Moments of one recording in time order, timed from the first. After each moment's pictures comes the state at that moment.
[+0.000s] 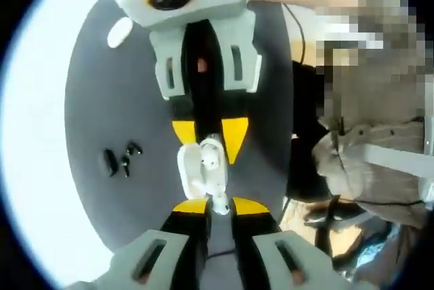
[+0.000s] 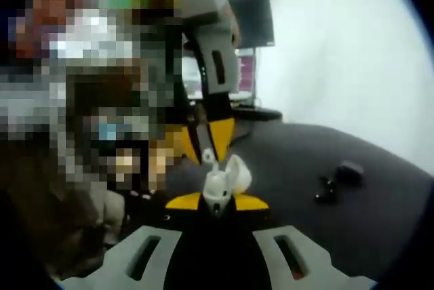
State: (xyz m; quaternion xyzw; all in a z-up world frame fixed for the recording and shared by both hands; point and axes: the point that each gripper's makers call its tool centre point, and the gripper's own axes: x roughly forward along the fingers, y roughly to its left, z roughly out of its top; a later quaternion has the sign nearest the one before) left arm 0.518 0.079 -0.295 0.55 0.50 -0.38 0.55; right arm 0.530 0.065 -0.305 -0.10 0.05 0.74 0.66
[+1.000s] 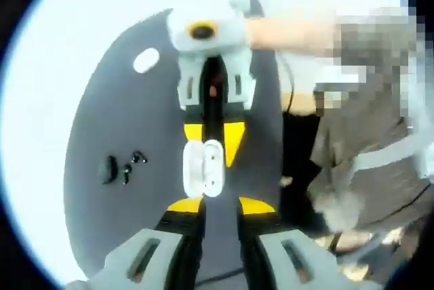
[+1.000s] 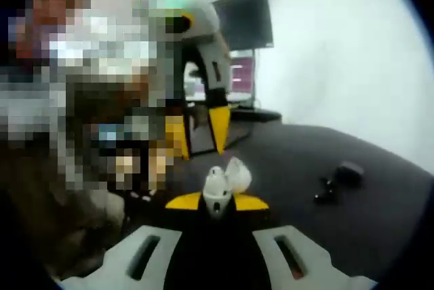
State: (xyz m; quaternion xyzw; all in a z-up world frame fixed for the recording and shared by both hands) left arm 0.509 0.103 -0.283 0.36 0.36 -0.48 0.71; right arm 0.535 0.065 -0.303 -0.09 0.05 0.74 0.66
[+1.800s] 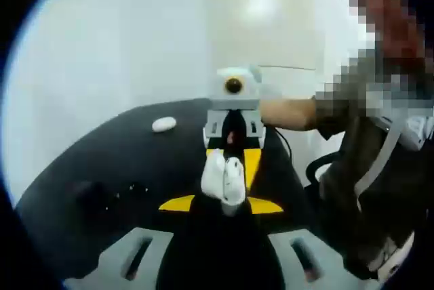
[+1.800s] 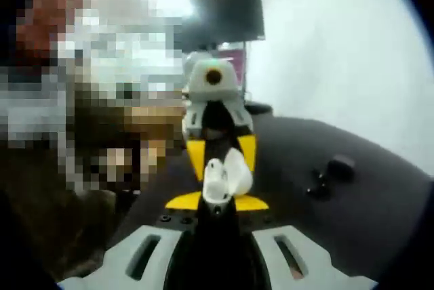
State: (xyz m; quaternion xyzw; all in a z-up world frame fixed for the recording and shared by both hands) left arm 0.551 0.069 -0.305 0.16 0.12 -0.63 0.75; right arm 0.543 0.064 -0.310 -0.11 0.06 0.72 0.68
